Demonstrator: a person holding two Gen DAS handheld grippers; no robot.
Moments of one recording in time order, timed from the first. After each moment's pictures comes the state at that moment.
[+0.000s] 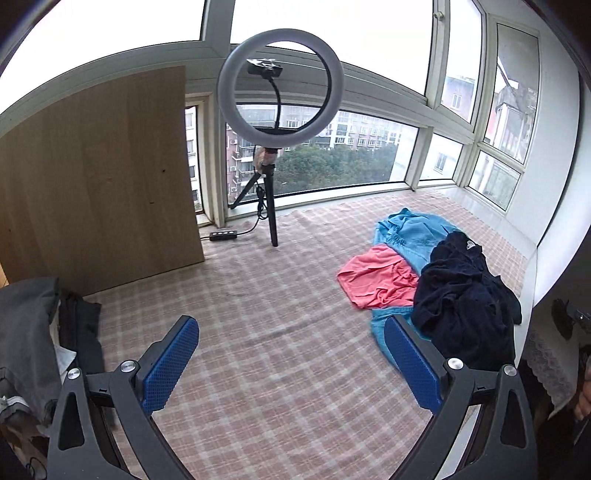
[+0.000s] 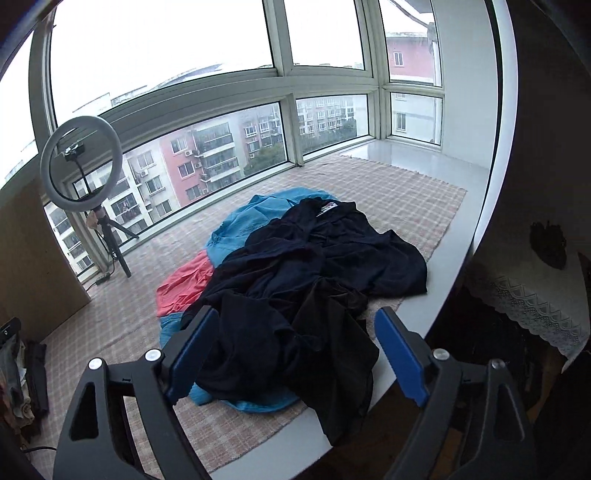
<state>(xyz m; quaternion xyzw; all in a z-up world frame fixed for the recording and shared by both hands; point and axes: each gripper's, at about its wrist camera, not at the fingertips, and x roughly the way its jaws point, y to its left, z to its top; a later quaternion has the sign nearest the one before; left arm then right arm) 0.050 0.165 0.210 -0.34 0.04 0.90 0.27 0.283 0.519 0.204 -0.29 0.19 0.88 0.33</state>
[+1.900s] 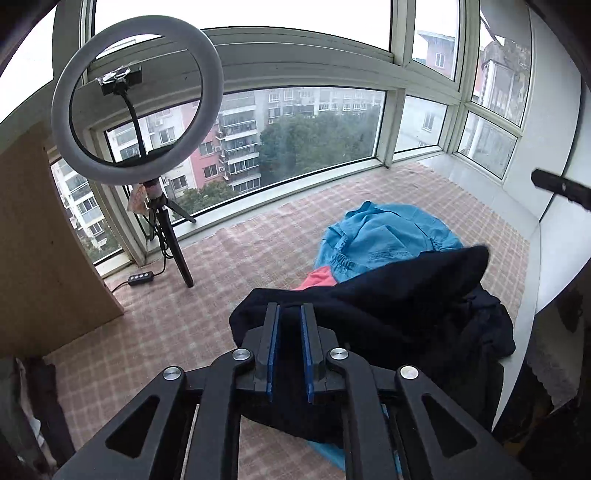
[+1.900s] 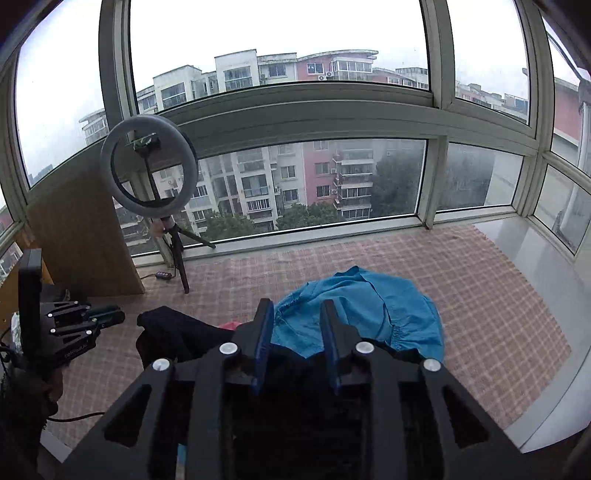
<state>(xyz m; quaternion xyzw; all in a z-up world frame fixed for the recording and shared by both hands) 0.016 0.345 0.239 -0.39 0.09 0.87 0.29 0.134 0.630 0.266 -0.36 0.07 0.93 0.08</state>
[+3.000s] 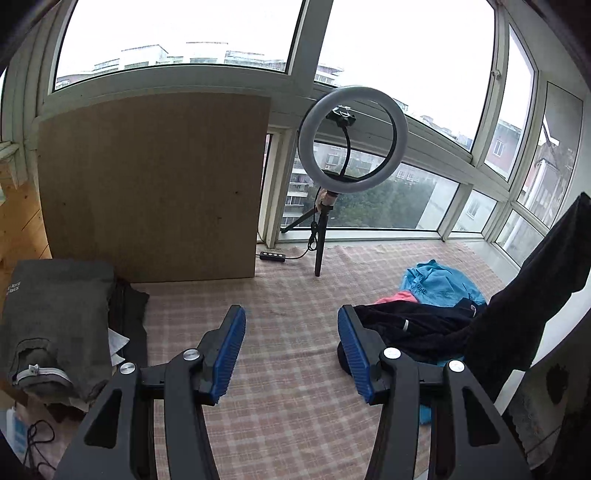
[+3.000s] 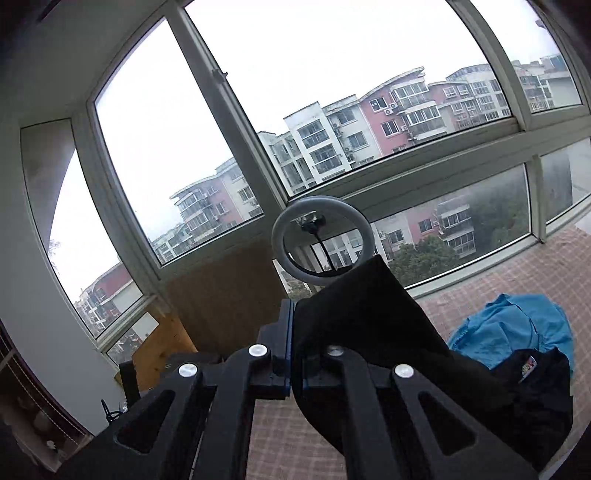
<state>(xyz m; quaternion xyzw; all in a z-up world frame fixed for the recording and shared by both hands) 0.061 0.059 0.272 -0.33 -0.05 0.93 0.18 0.136 0.458 0.437 -0.17 0.16 0.96 -0.18</state>
